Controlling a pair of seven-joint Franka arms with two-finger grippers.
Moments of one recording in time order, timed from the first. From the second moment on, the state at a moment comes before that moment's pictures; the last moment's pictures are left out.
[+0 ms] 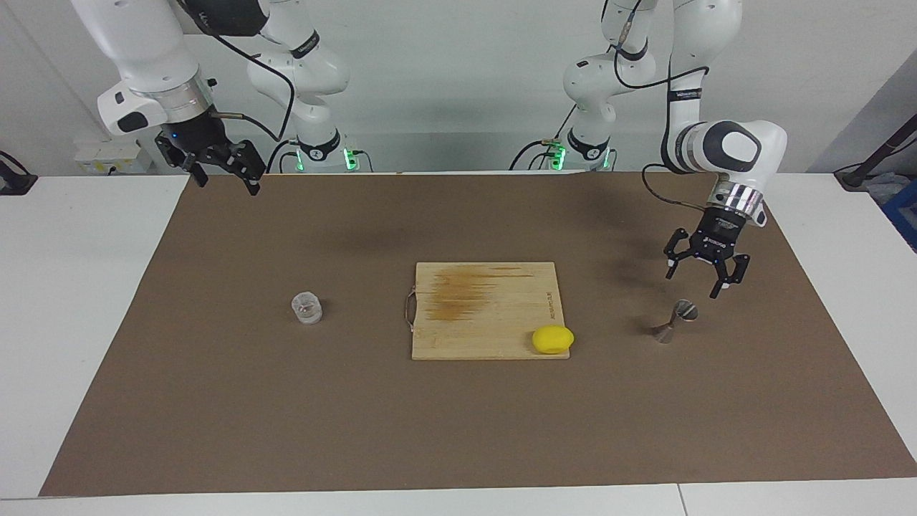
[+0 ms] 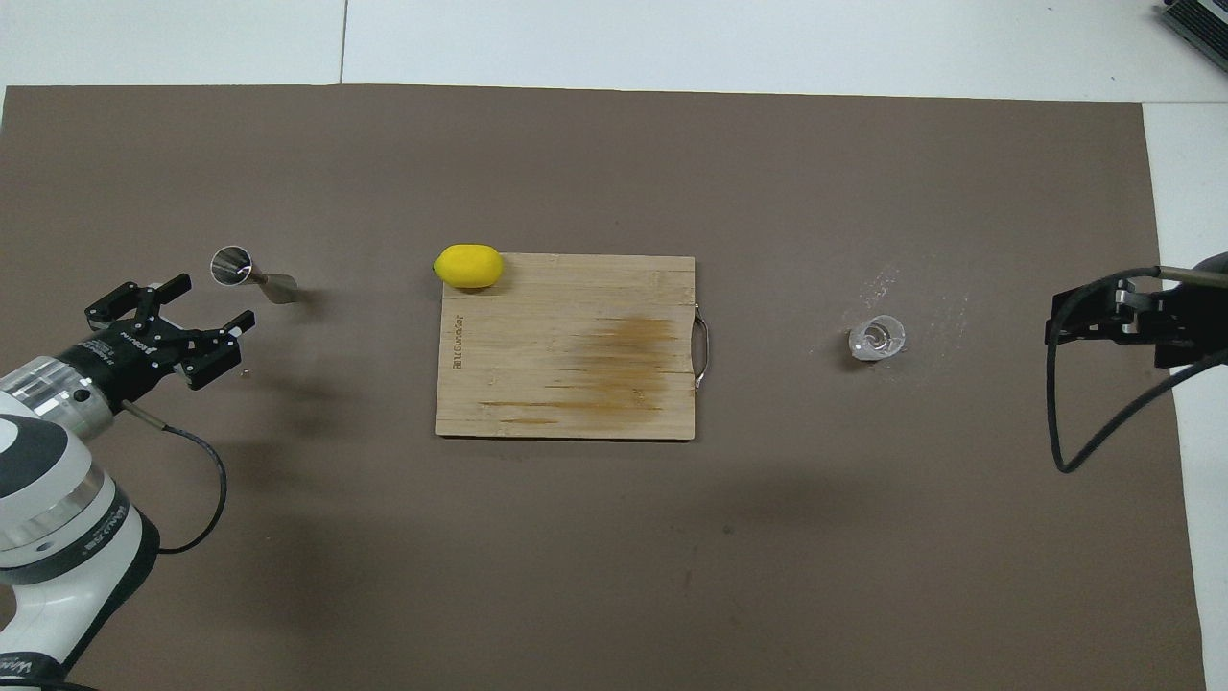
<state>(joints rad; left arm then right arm) 0.18 0.00 -0.11 -2.35 -1.59 2.63 -1.17 0.01 -0.07 0.01 -1.65 -0.01 1.55 0.24</state>
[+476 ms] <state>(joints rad) 0.16 0.05 -0.11 -2.30 -1.67 2.70 -1.17 0.01 -0.08 0.01 -1.67 -0.01 1.55 0.24</state>
